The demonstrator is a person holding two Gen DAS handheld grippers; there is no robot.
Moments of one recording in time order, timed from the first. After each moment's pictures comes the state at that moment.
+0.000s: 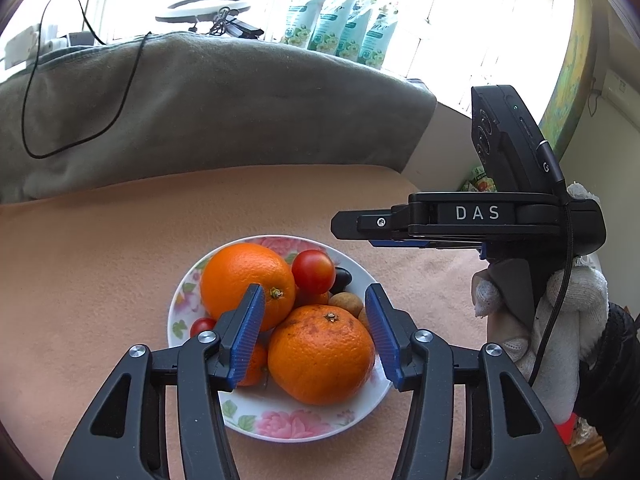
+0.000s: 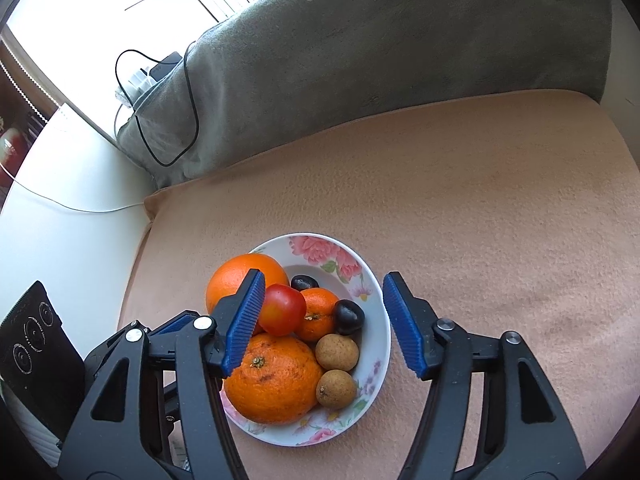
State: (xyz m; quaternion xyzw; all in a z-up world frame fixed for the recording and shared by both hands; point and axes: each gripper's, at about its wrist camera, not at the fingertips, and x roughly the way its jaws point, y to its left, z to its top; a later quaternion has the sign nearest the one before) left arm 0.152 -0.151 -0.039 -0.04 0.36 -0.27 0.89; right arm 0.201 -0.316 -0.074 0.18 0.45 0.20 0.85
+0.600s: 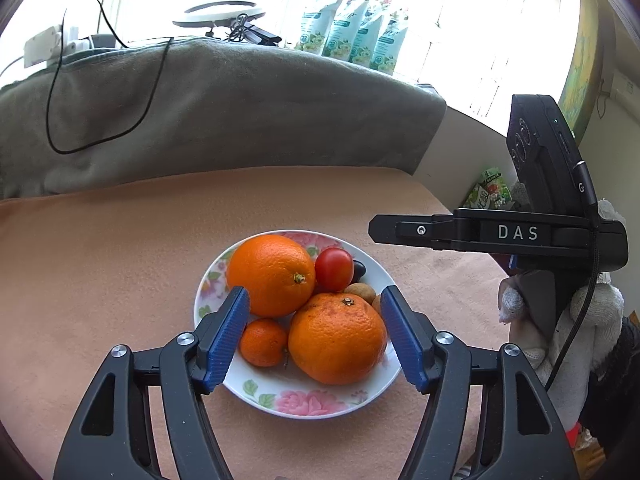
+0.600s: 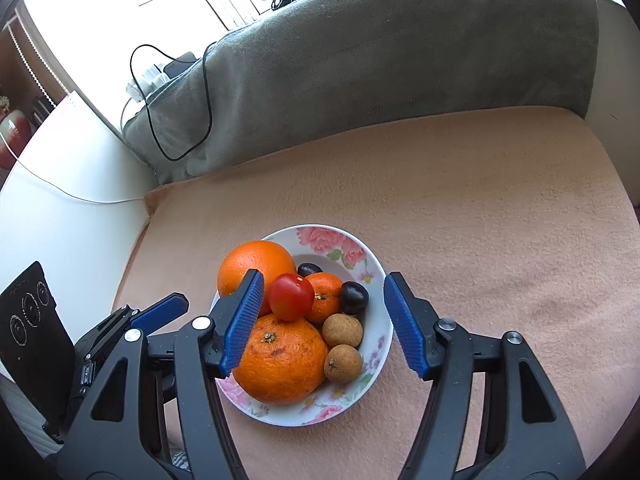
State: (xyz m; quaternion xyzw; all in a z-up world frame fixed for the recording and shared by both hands) left arm 0.138 -0.134 -0.035 -0.03 0.36 -0.25 0.90; right arm 0.169 -0.310 -0.061 0.15 0.42 0.19 0.88
